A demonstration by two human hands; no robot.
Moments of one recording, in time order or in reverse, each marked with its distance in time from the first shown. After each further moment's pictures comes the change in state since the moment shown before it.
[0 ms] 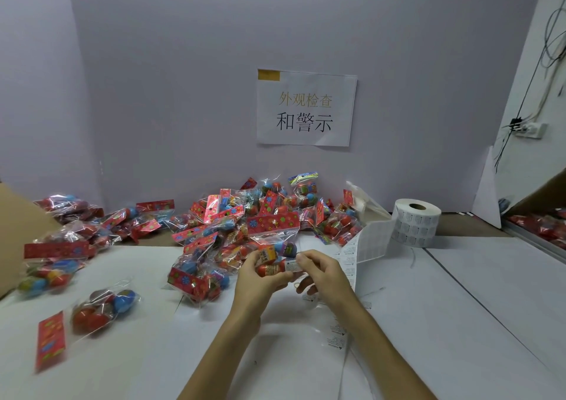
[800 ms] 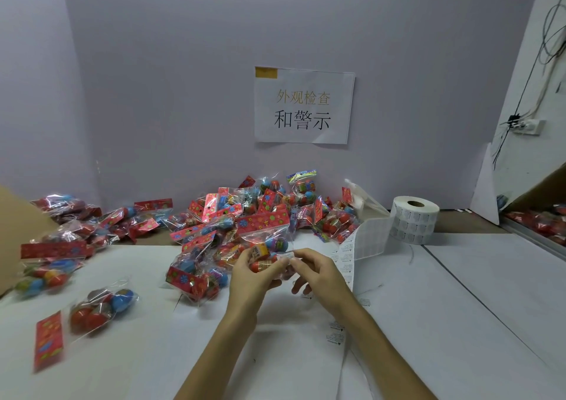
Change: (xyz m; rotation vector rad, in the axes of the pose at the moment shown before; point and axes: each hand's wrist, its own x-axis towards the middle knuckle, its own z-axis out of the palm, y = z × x) left_hand 0.001 -0.001 -0.003 -0.045 0.050 0.045; right_hand -0.001 0.001 0.002 -0.044 -0.055 -0.065
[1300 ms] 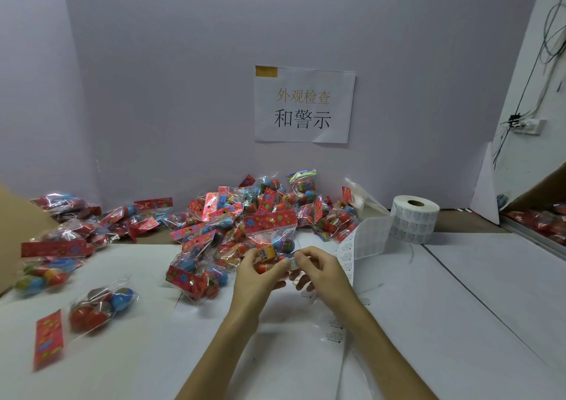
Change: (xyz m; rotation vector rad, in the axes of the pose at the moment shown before) left_hand -0.002 -0.002 0.003 0.015 -0.050 0.028; right_hand 0.001 0.002 -0.003 0.008 0.063 0.028
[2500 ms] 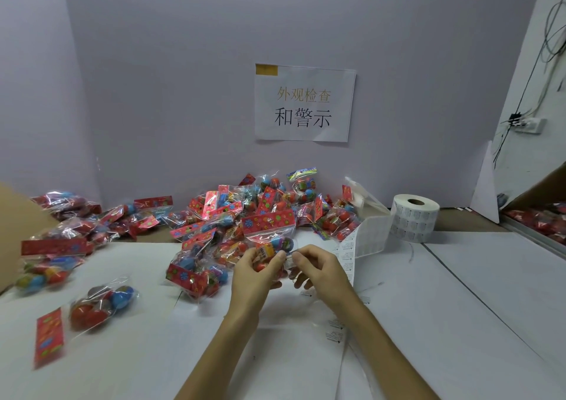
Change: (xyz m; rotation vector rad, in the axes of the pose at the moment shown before) left_hand 0.000 0.000 0.001 0.036 0.070 0.038; right_hand -0.001 0.000 0.001 0.025 -0.025 -0.040
